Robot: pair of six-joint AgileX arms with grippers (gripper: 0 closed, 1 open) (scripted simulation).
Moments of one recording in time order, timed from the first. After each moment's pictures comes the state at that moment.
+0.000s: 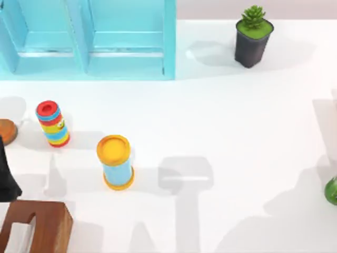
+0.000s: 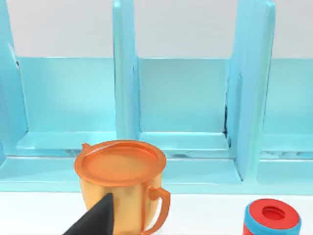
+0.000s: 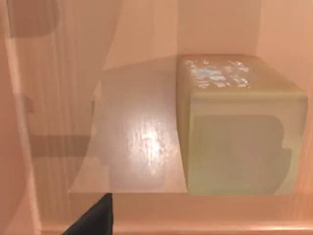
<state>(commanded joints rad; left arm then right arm) 0.00 0.00 0.00 0.00 0.00 0.00 -0.50 1.65 1.32 -1.22 0.00 -0.49</state>
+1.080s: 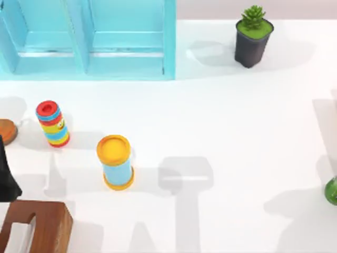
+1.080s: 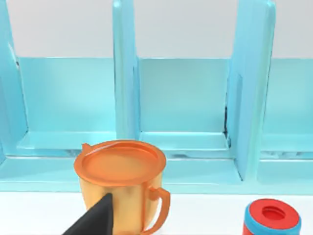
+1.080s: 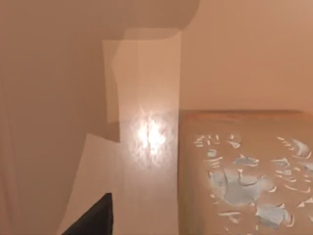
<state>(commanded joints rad) 0.00 0.00 0.00 0.00 0.00 0.00 -0.51 1.78 1.07 -0.87 0.00 -0.50</state>
